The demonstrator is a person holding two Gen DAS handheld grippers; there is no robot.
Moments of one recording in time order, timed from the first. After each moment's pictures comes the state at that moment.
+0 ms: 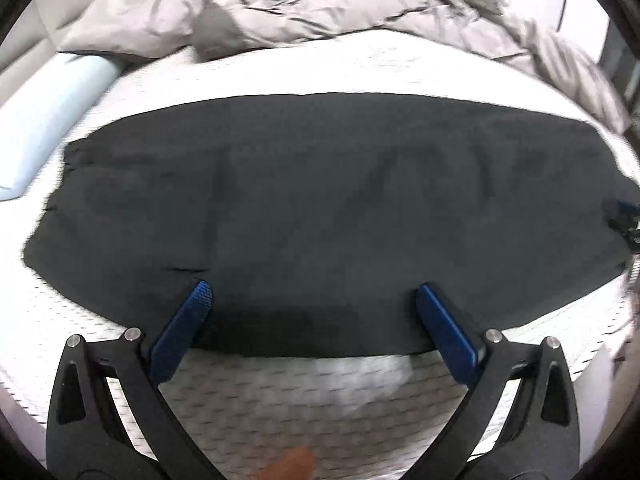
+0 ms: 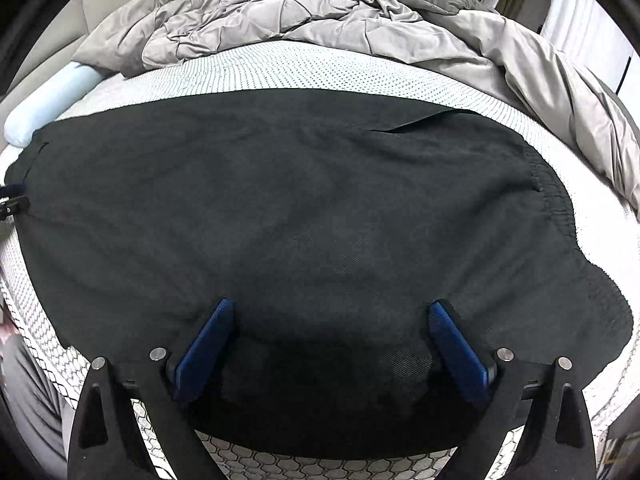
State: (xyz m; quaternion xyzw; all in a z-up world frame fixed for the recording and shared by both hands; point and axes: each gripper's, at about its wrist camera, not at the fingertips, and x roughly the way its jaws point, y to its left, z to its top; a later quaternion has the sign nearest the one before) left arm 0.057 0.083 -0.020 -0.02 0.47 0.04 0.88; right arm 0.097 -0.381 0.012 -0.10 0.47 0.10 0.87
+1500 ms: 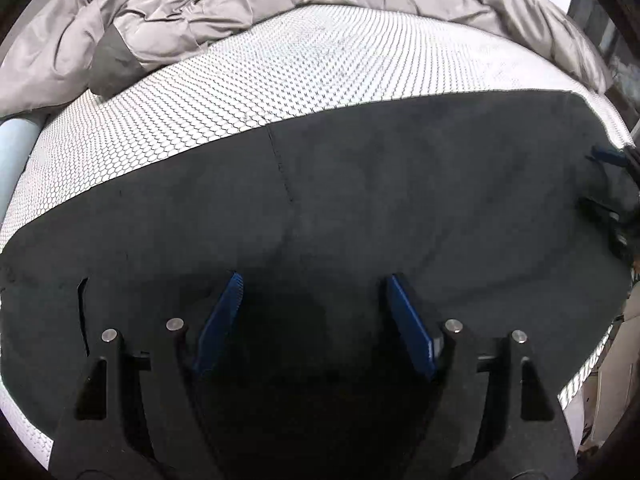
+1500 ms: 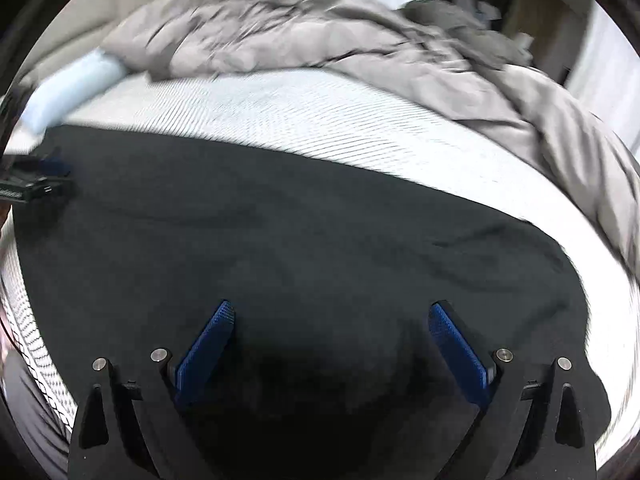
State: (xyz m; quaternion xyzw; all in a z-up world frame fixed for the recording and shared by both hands) left arm 0.139 0.002 -0.011 0.02 0.50 -0.06 0.86; right arm 0.139 -0.308 0.025 -0.18 0.44 0.15 0.86
